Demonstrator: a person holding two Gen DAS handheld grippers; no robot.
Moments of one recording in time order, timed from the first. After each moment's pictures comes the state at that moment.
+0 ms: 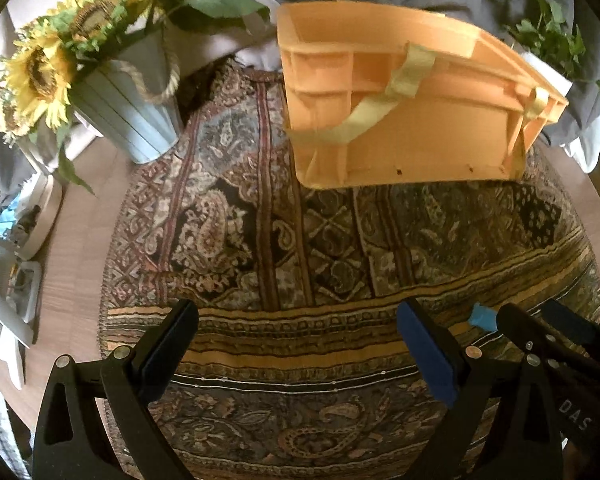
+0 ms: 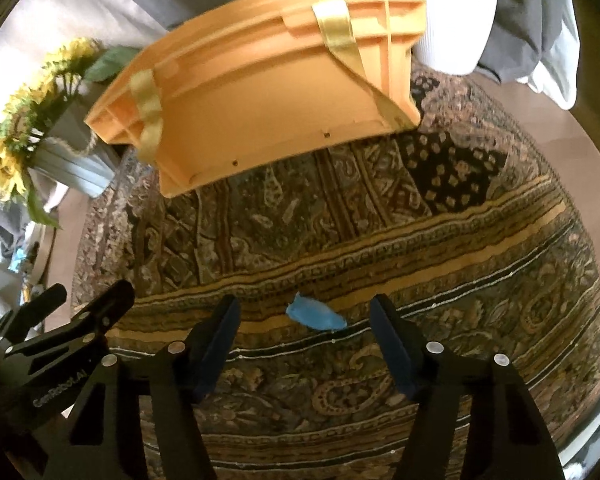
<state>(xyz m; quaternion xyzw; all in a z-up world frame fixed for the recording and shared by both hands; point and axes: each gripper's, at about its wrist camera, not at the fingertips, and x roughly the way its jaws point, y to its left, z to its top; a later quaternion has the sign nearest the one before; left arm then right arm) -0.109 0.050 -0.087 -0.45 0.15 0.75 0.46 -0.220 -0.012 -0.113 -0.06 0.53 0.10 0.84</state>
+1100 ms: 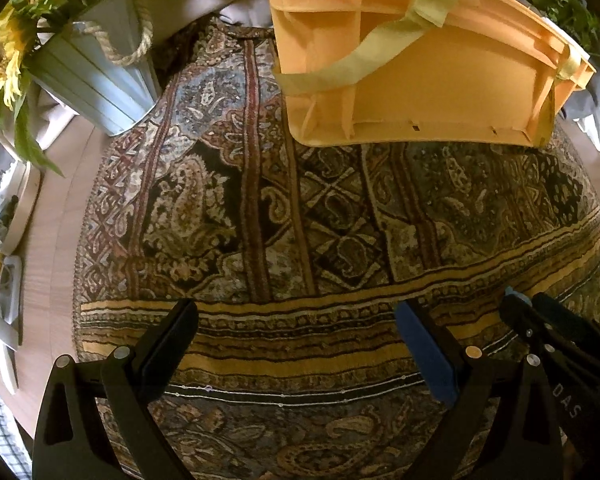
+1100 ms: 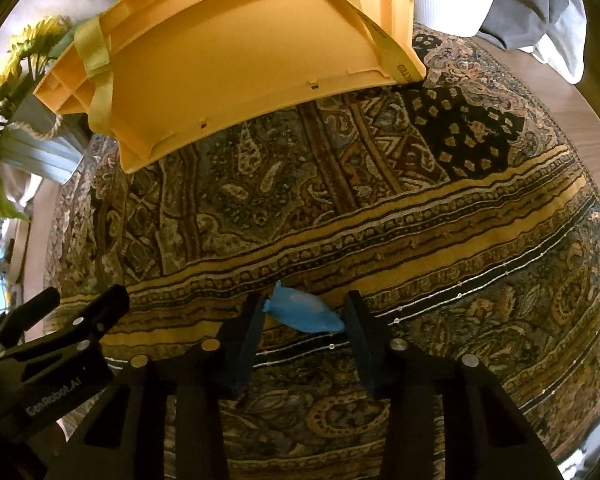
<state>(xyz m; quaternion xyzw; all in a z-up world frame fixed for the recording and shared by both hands) -0.114 0.074 -0.125 -0.49 0.19 0.72 0.46 -0.206 -0.010 -0.153 -0.07 0.56 0.08 0.82</state>
